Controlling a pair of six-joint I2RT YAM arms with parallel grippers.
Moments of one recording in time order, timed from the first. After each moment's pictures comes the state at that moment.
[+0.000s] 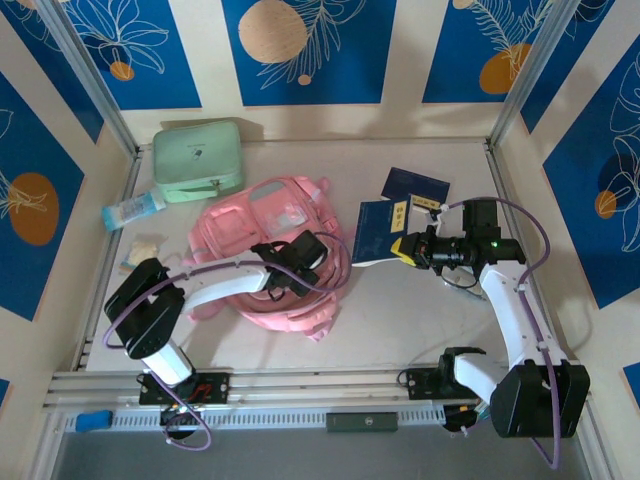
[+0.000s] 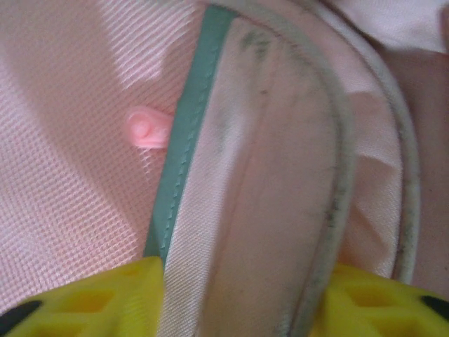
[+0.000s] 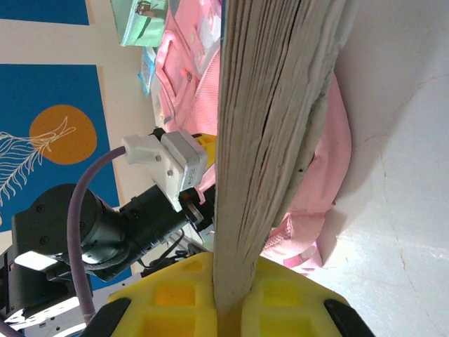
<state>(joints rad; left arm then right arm) -0.90 1.64 1.04 -0.53 -0.26 -0.06 -0.03 1.06 0.87 -0.80 -0.92 0.58</state>
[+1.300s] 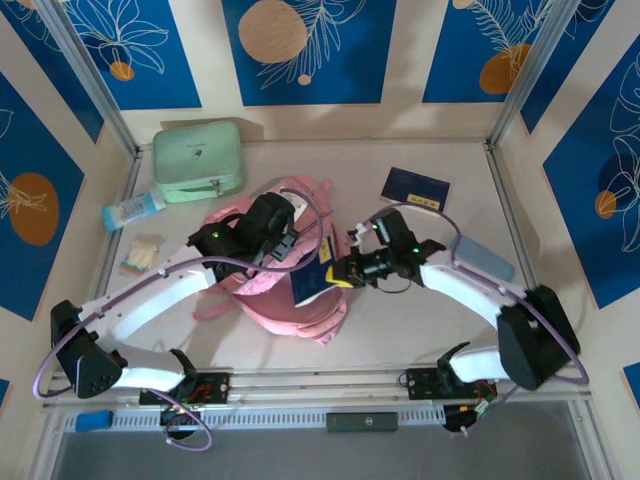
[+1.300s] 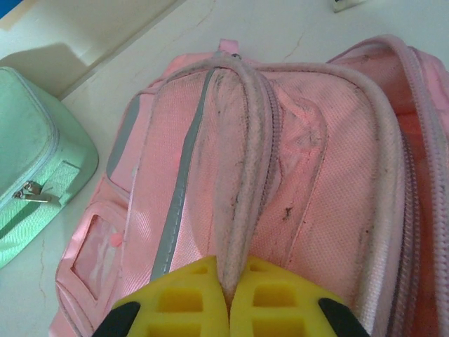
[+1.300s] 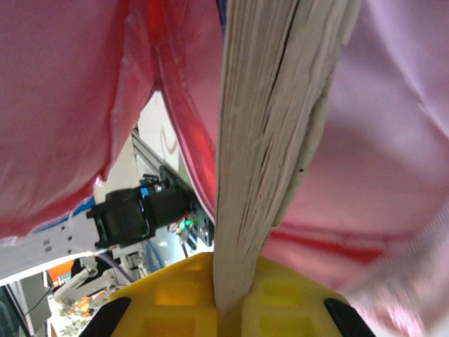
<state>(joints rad) -0.85 1.31 1.26 -0.72 -0.40 0.00 0.56 1.39 0.81 -0.30 -0.78 0.83</state>
